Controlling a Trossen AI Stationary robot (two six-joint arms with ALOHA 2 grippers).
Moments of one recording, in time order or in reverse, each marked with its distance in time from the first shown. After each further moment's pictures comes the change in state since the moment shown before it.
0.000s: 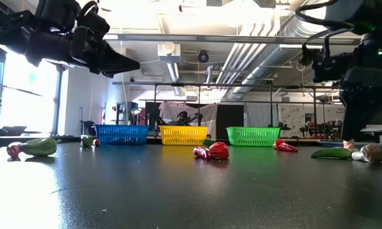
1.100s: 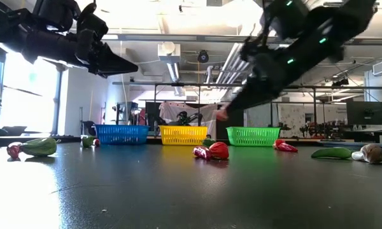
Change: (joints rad) left arm 0.011 -0.057 0.000 -0.068 -0.107 -0.025; right arm -0.318 0.287 0.032 1.003 -0.065 -0.745
